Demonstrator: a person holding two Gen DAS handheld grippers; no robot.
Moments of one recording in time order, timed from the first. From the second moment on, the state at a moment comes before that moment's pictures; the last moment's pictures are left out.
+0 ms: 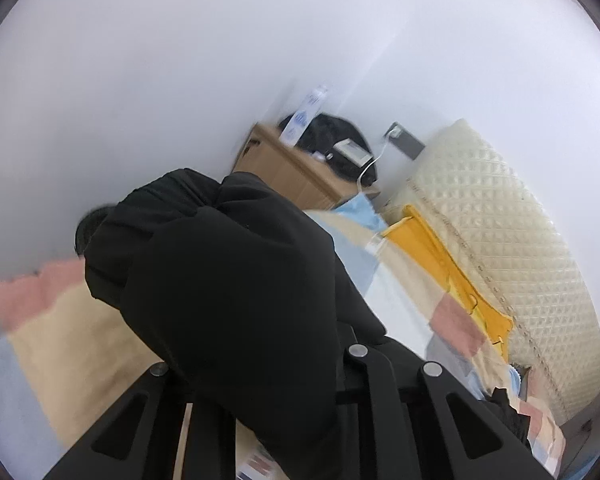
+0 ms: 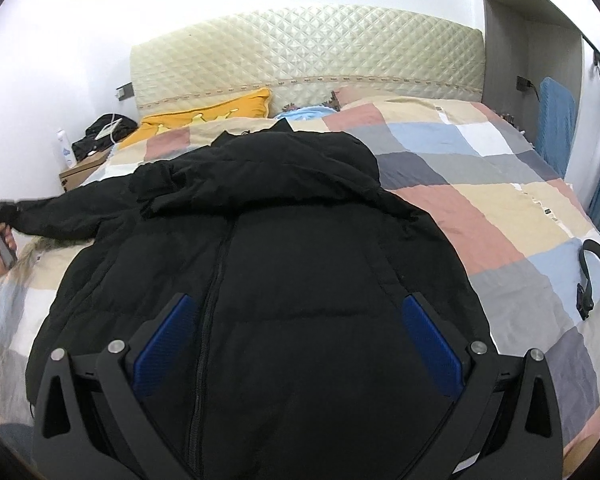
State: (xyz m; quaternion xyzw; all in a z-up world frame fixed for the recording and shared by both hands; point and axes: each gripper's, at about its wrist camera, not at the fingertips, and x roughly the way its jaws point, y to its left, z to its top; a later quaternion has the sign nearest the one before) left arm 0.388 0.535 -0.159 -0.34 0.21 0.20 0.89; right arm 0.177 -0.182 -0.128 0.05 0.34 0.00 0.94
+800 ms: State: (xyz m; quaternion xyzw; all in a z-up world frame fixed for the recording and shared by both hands) left arm 0.385 0.291 0.109 -0.14 0.17 0.09 0.97; right arm 0.129 -0.227 -0.093 0.06 0.28 0.08 0.96
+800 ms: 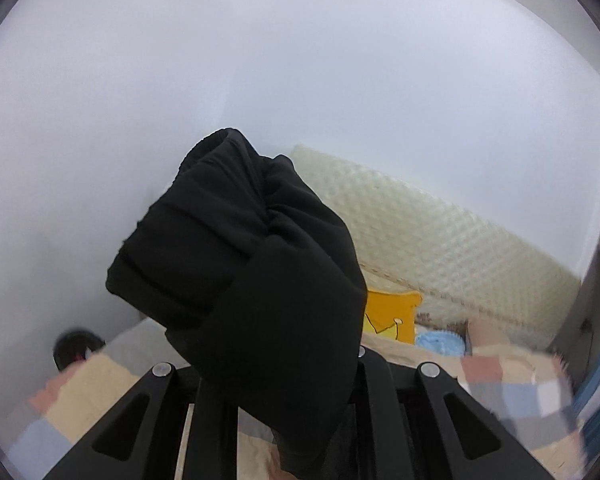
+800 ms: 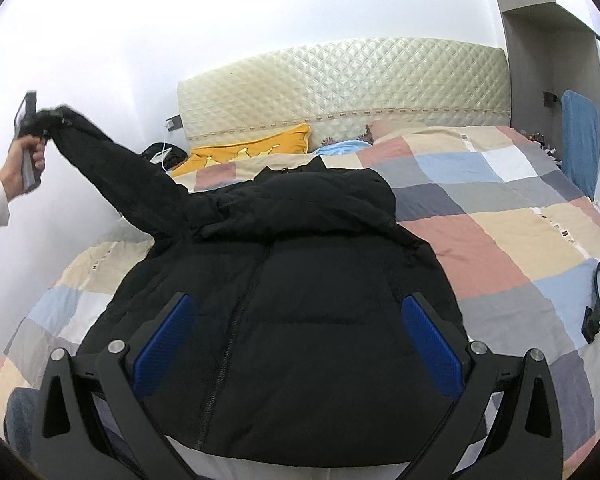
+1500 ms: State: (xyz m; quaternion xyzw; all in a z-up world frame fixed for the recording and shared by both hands) left arm 0.482 -0.050 0.072 -0.06 0.21 -0.12 0.97; right arm 0.137 -0.288 -0.104 0.13 0.28 0.07 0.95
